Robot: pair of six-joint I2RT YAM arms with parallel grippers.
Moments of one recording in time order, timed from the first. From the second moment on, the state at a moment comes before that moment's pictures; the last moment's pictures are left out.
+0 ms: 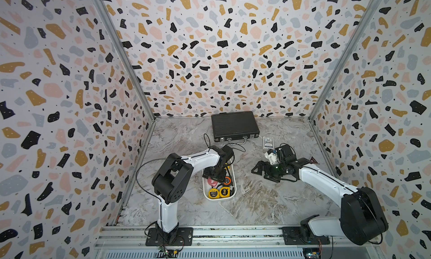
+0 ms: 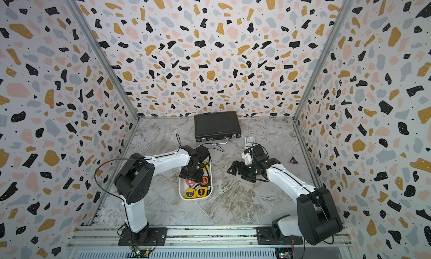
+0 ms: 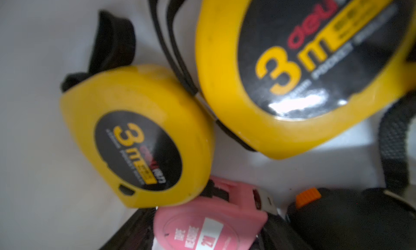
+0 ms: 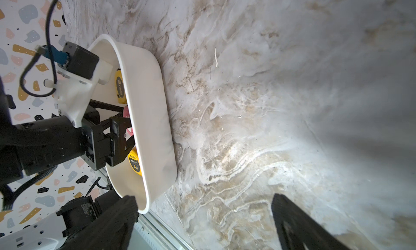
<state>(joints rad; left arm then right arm) -0.68 1.91 1.27 -0.97 -0.09 -0.40 0.39 1.35 0.80 -0.51 -0.54 0.59</state>
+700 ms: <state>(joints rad) -0.68 1.74 1.28 -1.05 -0.09 -0.48 0.39 1.35 0.83 -0.52 -0.57 0.59</state>
